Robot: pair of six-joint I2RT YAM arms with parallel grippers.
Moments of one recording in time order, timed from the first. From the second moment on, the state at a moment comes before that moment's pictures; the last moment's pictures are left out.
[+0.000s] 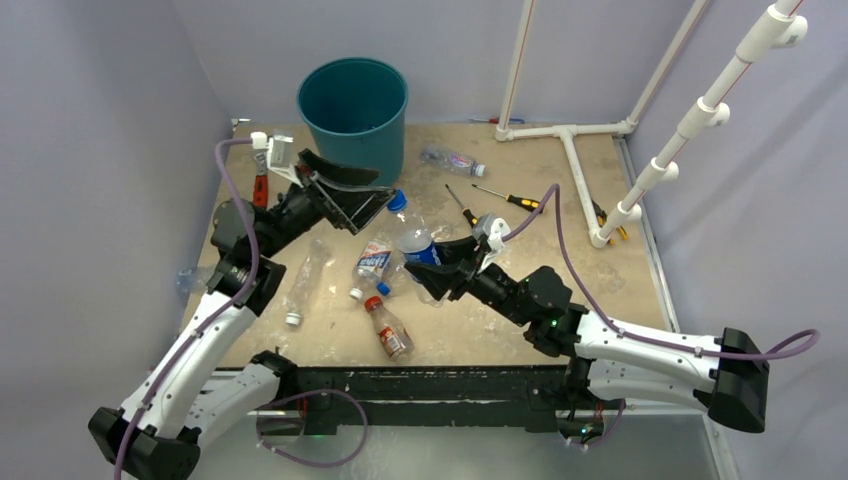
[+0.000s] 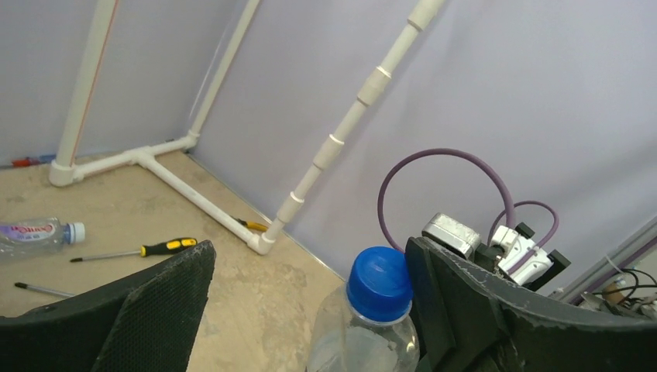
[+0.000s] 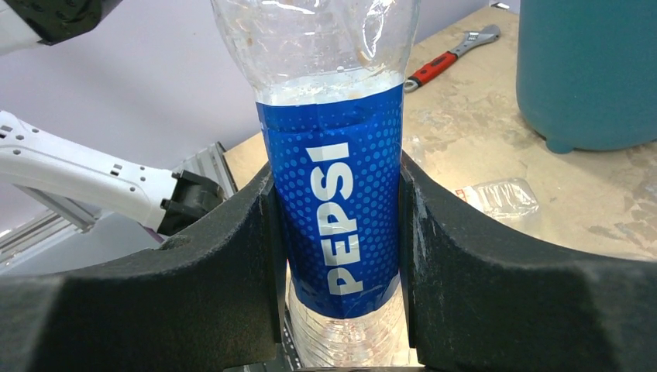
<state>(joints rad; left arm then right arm) -0.43 0.85 0.91 0.34 0.50 -0.76 1.12 0.95 0.57 0.68 0.10 0.22</state>
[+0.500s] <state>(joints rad) -0.43 0.93 0.91 0.45 0.63 -0.86 1.12 1.01 0.58 0.68 0.12 0.19</state>
